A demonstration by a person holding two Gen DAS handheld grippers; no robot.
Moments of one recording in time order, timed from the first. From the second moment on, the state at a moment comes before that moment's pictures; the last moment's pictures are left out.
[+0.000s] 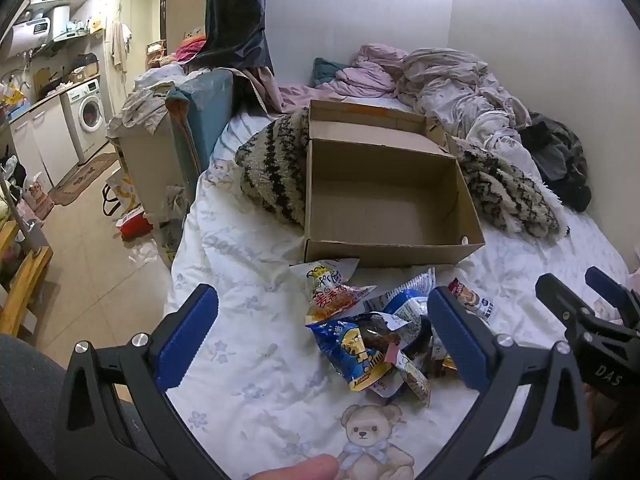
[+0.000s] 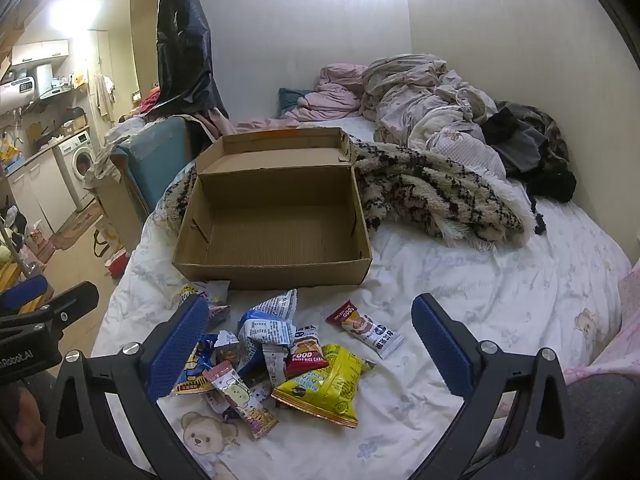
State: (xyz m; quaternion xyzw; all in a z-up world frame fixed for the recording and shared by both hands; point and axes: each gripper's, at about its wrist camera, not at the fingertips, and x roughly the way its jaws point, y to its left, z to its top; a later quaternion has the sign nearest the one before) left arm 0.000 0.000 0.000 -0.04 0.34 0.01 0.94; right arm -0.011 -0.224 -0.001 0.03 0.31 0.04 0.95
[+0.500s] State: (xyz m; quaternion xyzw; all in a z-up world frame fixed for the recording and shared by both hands) left arm -0.001 0.000 0.002 -0.04 0.34 0.01 0.94; right arm -0.011 -0.224 0.000 0.03 0.31 0.04 0.95
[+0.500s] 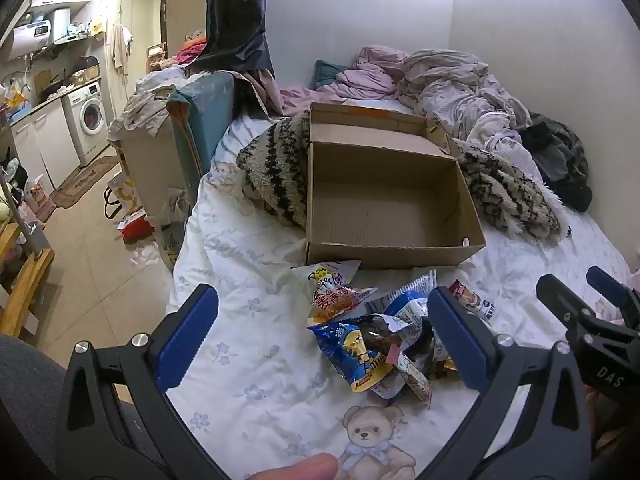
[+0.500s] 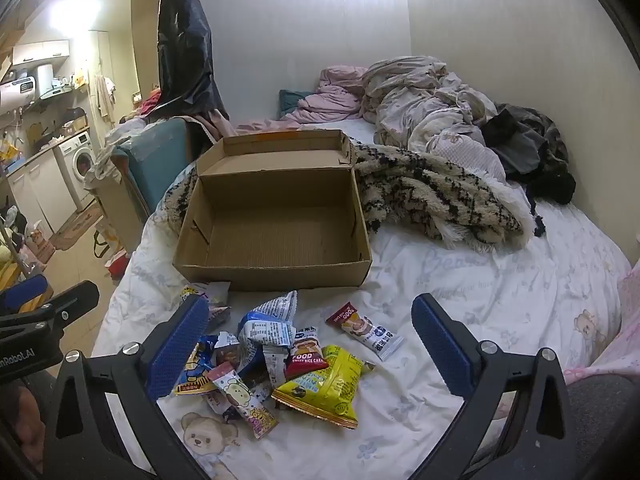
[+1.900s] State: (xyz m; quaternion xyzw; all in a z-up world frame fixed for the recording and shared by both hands) left arm 0.000 -0.002 0.011 -0.03 0.34 0.02 0.94; right arm -0.011 -0.226 0.001 0.03 0.31 0.04 0.95
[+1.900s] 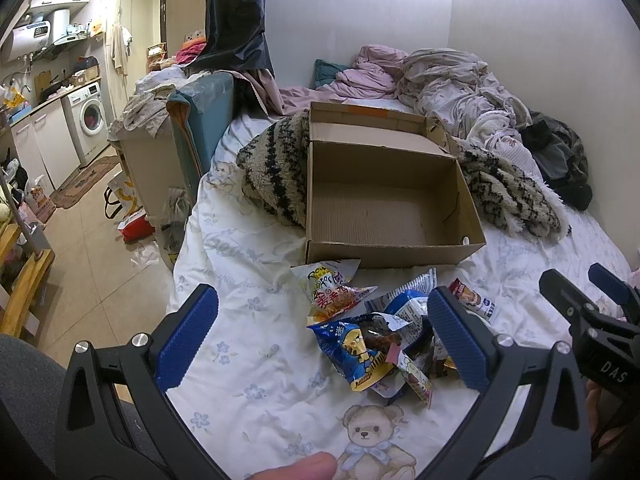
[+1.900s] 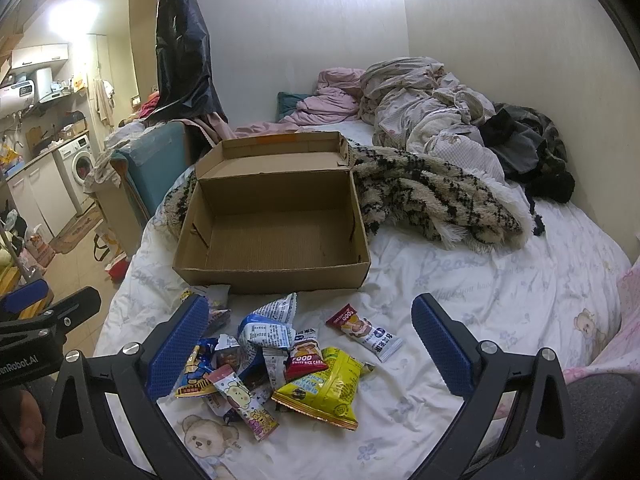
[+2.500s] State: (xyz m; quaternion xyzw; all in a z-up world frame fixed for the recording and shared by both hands) left arm 0.000 -0.002 0.011 -0.03 0.34 0.02 0.94; right arm -0.010 -0.225 0.000 0.03 0.31 0.04 0.95
